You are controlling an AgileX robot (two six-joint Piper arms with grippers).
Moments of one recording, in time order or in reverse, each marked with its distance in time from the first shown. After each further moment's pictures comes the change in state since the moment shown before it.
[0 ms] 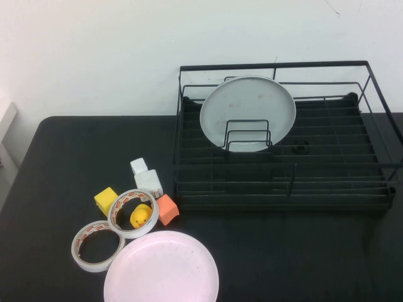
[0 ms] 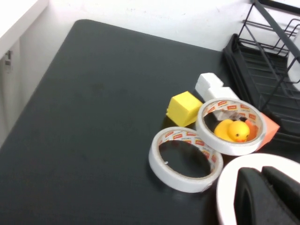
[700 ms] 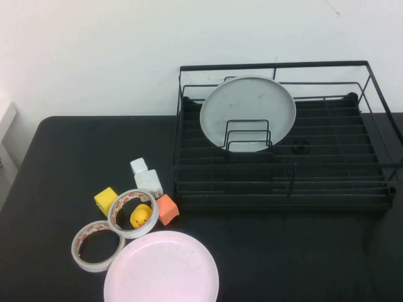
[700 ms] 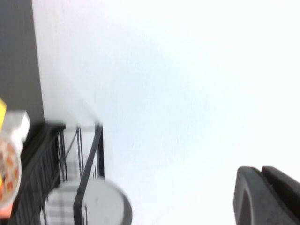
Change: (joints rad) right arm 0.000 0.000 0.006 0.679 0.000 0.111; left arm 0.000 0.000 0.002 -1.220 -0.387 -0.127
